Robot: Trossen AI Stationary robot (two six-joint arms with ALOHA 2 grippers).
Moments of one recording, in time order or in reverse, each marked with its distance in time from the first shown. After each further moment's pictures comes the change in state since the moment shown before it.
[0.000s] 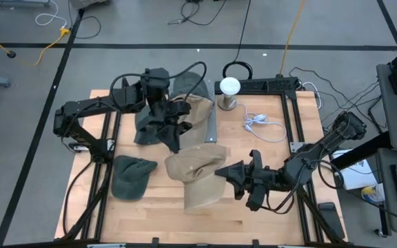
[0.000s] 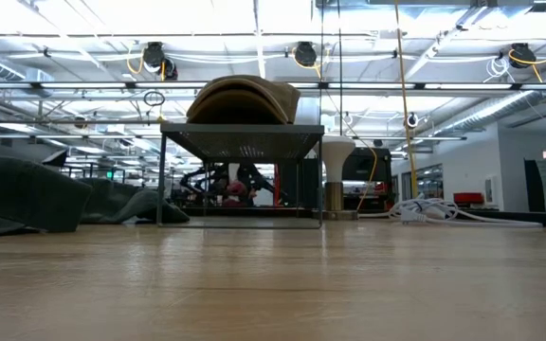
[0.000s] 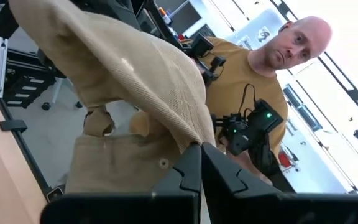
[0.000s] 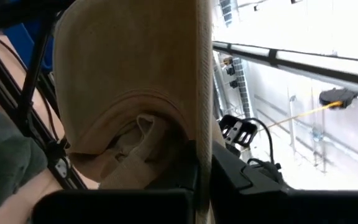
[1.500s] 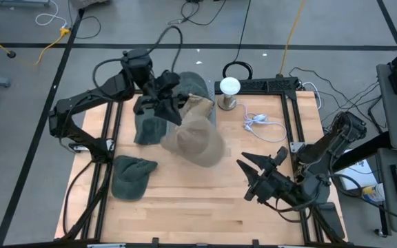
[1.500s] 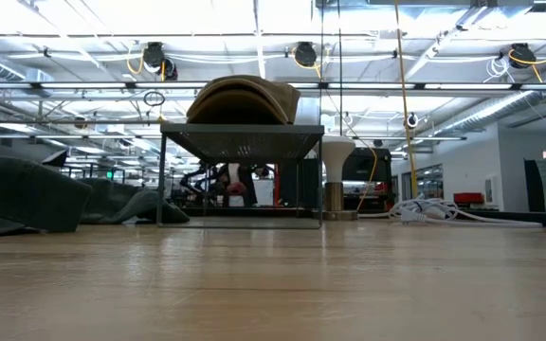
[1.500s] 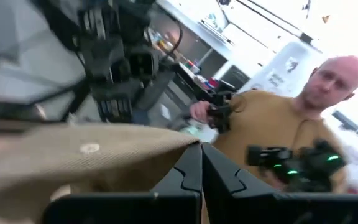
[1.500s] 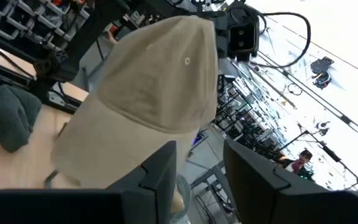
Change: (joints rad) left arm 0.164 -0.055 0.000 0.148 -0.086 0.014; right arm 0.189 0.000 0.000 -0.029 0.755 0.370
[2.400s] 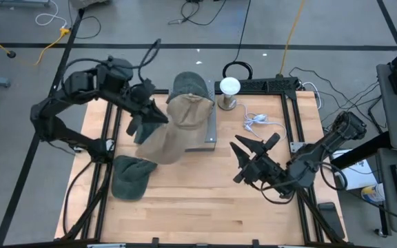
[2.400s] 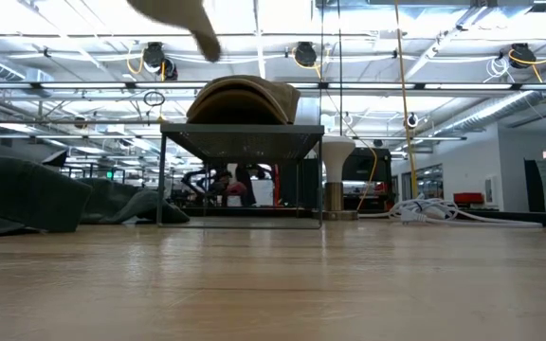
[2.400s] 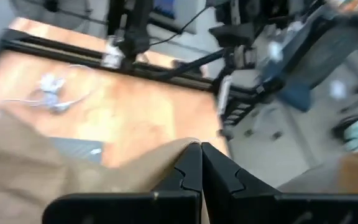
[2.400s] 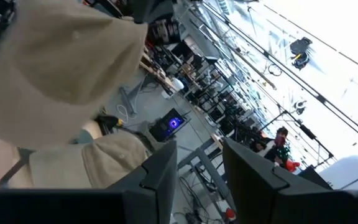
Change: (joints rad) left arm -0.112 -0.160 0.207 -0.963 -0.789 0.585; right arm -0.151 0.000 0.000 0.031 -0.034 -0.029
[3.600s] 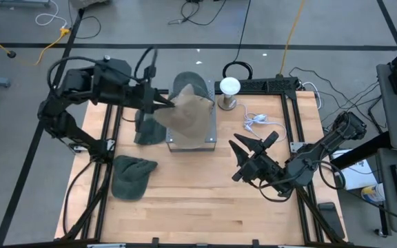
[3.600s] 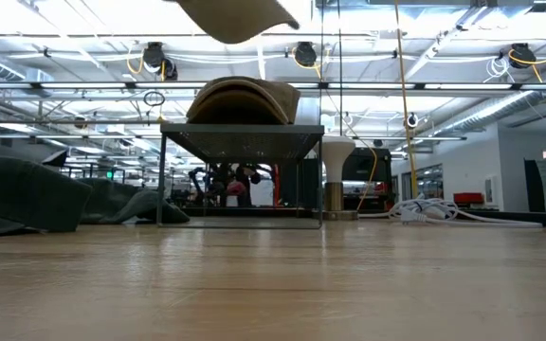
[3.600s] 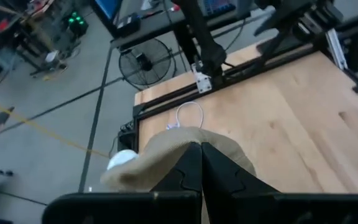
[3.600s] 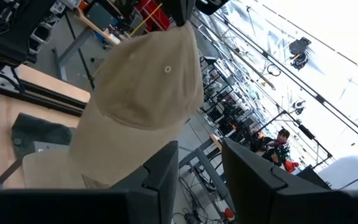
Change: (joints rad) left arm -0.168 0.164 0.357 -0.137 -0.505 0.593; right arm -0.024 0.000 0.000 -0.001 -0.019 0.000
